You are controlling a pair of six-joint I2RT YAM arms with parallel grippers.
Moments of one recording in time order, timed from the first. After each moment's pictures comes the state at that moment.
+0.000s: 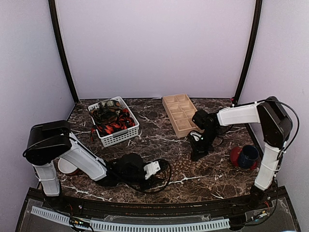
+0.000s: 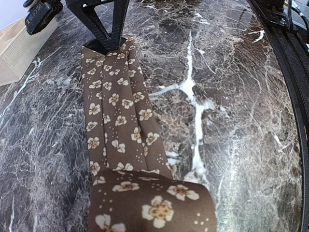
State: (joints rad) left arm -1.17 1.88 0.66 0.63 0.06 0.13; right arm 0.57 1.86 1.16 -0.81 -0.33 0.28
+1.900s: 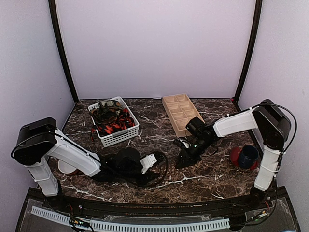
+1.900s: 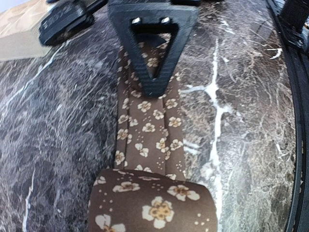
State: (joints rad) left arm -1.14 1.75 0.67 0.44 0.00 0.01; right arm 0.67 1.86 1.02 -0.50 -0.67 0.33
